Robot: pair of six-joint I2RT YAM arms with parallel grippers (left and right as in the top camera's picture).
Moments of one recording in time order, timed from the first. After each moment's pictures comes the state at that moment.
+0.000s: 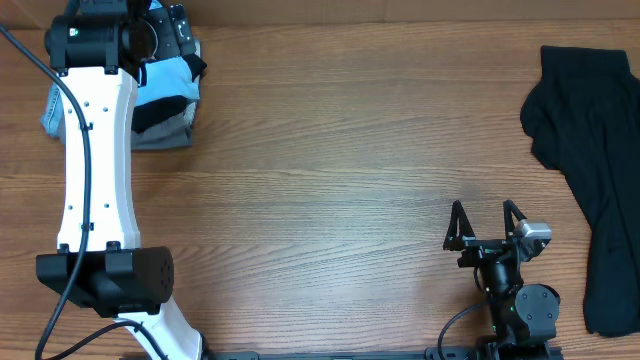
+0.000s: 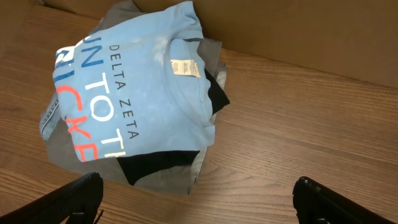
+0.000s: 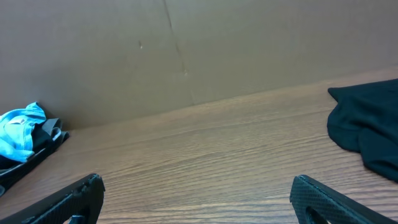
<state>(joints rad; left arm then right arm) 0.03 1.92 2.20 -1.13 -0.17 -0.21 0.07 0.01 0.02 -0.03 -0.02 0.25</state>
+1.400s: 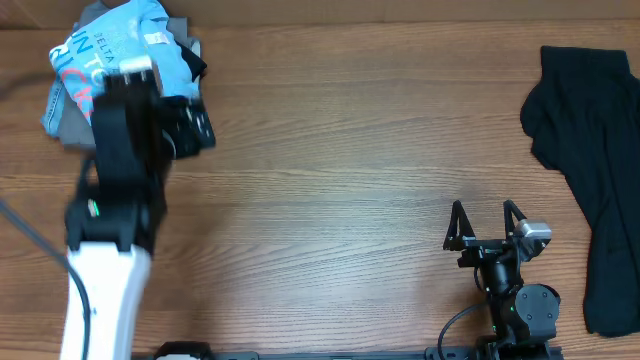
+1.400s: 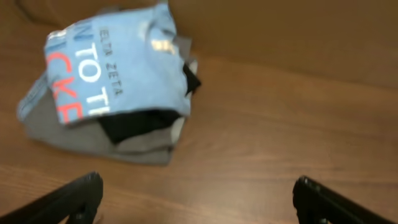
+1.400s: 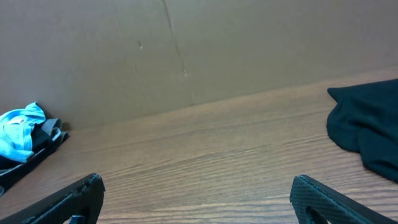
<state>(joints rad) -0.04 1.11 1.10 -0.54 -0.13 -0.21 0.07 0.01 0.02 -0.03 -0.02 0.25</state>
